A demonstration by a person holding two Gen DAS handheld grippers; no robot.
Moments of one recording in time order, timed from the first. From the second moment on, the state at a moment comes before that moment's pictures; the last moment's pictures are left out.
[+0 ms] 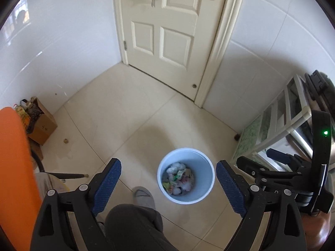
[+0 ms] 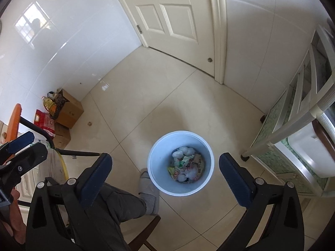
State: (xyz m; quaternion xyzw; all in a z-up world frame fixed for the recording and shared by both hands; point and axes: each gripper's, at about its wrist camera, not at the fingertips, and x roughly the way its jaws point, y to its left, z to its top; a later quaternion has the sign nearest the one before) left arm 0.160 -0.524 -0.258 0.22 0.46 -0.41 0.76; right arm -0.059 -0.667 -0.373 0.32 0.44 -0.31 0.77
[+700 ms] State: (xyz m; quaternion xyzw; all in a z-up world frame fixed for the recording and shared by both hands) left arm 0.104 -0.276 -0.116 0.08 0.34 -0.33 0.88; right arm 0.029 -0.519 -0.212 0.21 0.35 -0.23 0.88
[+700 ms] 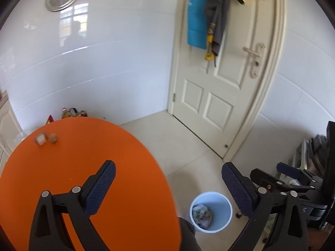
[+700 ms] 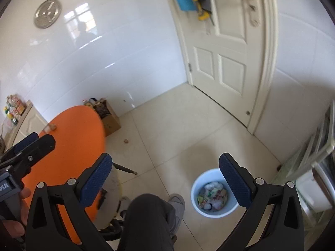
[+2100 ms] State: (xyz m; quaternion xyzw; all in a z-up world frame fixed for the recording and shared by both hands) left arm 0.188 -0.070 -0.065 -0.02 0.36 -0.07 0.93; right arm 0.337 -0.310 -0.236 0.06 0.41 0.03 0.91
